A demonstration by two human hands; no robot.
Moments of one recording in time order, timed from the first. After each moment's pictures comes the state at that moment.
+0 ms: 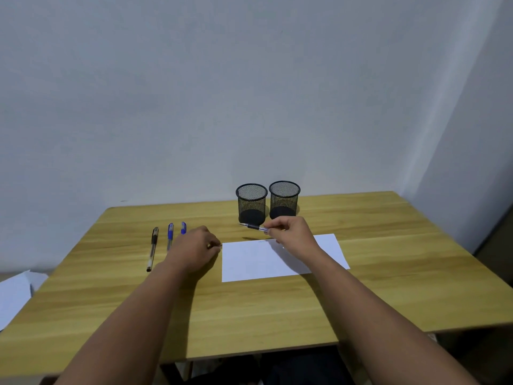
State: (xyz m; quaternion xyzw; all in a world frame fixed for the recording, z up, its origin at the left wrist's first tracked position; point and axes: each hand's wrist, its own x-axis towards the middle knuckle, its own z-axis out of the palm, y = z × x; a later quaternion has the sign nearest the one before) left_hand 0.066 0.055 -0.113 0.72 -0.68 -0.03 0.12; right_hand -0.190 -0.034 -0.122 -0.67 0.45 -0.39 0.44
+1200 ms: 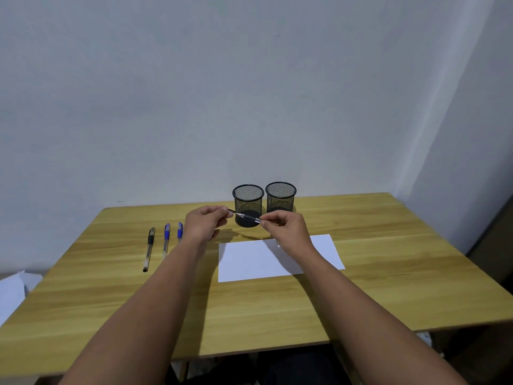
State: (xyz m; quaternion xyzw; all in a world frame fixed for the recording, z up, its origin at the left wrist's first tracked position) left_hand 0.018 0.039 -0.071 0.62 -0.33 -0.40 0.59; right_hand -0.184 -0.025 -0.113 -0.64 0.42 -0.47 0.44
